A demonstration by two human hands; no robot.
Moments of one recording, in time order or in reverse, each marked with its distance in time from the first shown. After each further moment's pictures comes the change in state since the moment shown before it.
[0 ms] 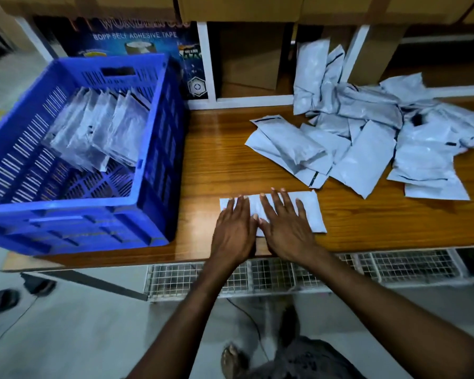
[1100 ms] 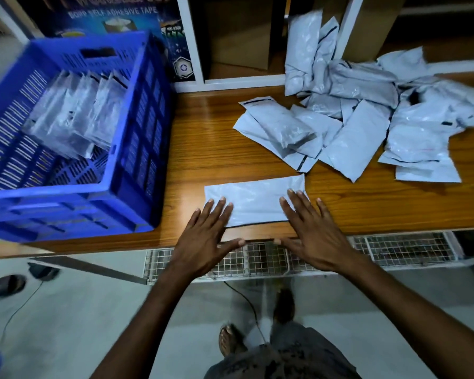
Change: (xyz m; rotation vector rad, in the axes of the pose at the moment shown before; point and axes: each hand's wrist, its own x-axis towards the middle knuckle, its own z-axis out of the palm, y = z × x) left_hand -0.051 -0.026 -0.021 0.157 -0.206 0.150; right_hand -0.068 0.083 -0.015 -0.019 -0.071 -0.192
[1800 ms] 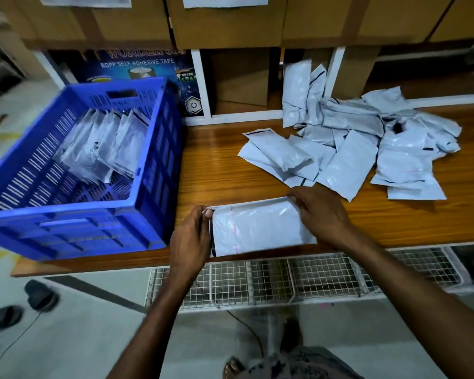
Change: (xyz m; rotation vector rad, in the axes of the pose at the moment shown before) left_hand -0.003 0.007 -0.055 -0.428 0.605 -0.290; right_hand 0.038 -0.007 -0.078 0.238 0.375 0.117
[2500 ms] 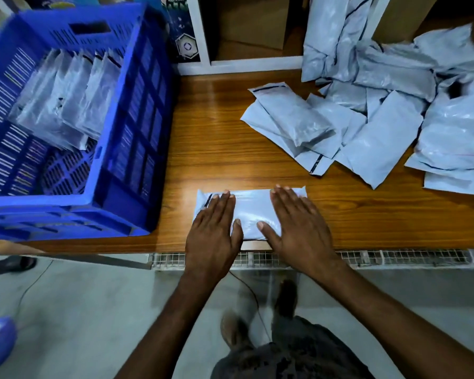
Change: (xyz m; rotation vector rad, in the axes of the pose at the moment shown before) left_hand -0.018 -0.018 0.081 0.471 -0.235 0.194; right_hand -0.021 -0.007 0.091 -0.226 -0.249 -0.014
